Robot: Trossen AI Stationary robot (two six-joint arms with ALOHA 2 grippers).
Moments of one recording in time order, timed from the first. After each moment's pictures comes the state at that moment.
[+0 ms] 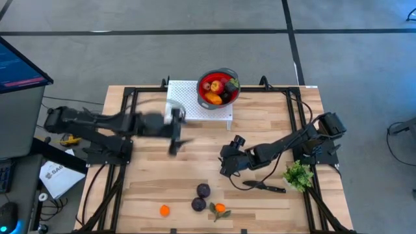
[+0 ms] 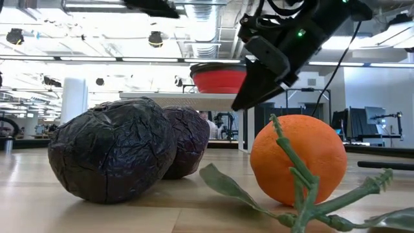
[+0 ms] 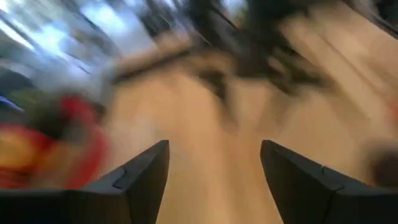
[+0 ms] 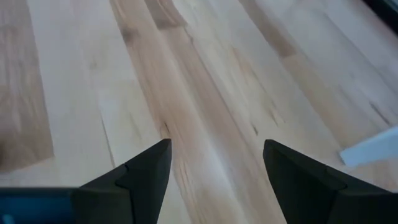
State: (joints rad) left arm -0.11 1.14 0.92 -0.23 -0.22 0.34; right arm 0.32 1.72 1.00 -0.22 0.59 0.48
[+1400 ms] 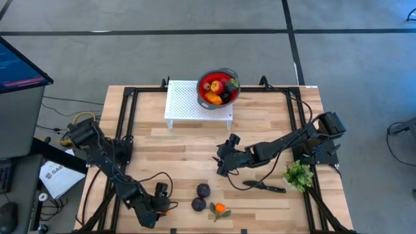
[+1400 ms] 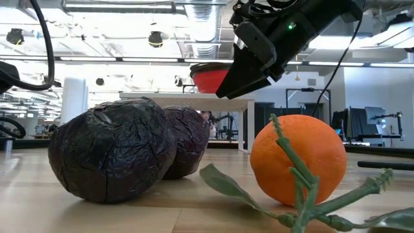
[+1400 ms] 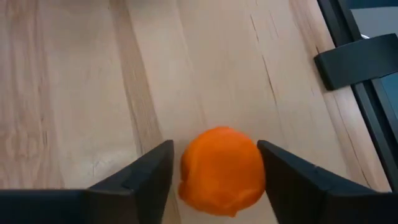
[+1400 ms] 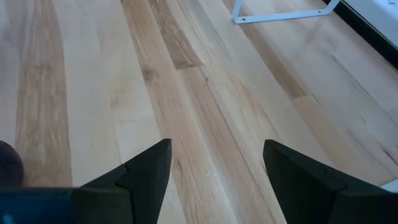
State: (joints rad) left arm -0.93 1.70 0.80 -0.16 -0.32 -0.61; right arm 0.30 1.72 1.00 -0.07 0.58 0.36
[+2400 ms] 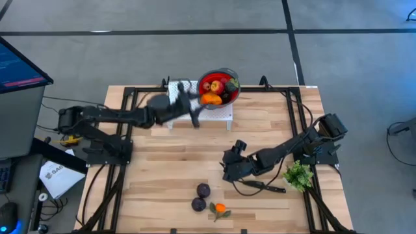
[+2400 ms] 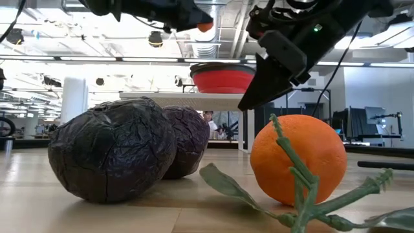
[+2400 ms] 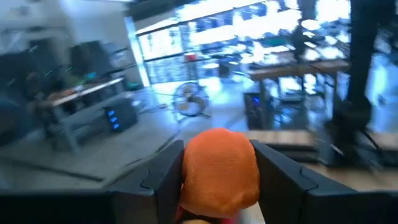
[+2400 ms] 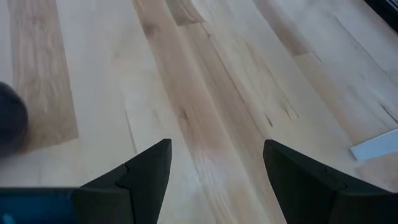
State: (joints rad) left arm 0.20 1.36 0.88 0.53 -0.25 0.23; right arm 0.39 1.72 0.97 -0.20 0.63 0.50
